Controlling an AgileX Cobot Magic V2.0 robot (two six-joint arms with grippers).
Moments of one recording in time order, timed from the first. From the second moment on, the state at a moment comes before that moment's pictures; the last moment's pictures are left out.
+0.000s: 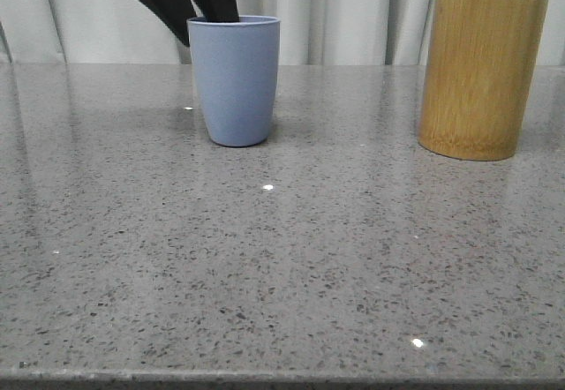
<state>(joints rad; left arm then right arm) -0.41 1.97 -1.99 -0.30 1.25 0.20 0.04 0.61 -0.71 0.10 0.38 0.04</state>
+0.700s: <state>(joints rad) -0.41 1.72 -2.08 -0.27 1.19 0.20 0.23 0.65 -0.71 0.10 0.40 -0.15</state>
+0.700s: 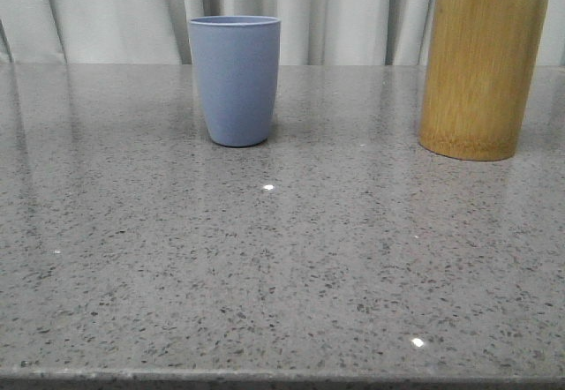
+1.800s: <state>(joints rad) -0.41 1.71 -2.08 -0.27 1.19 0.20 0.42 1.06 -0.72 0.10 -0.01 -0.27</state>
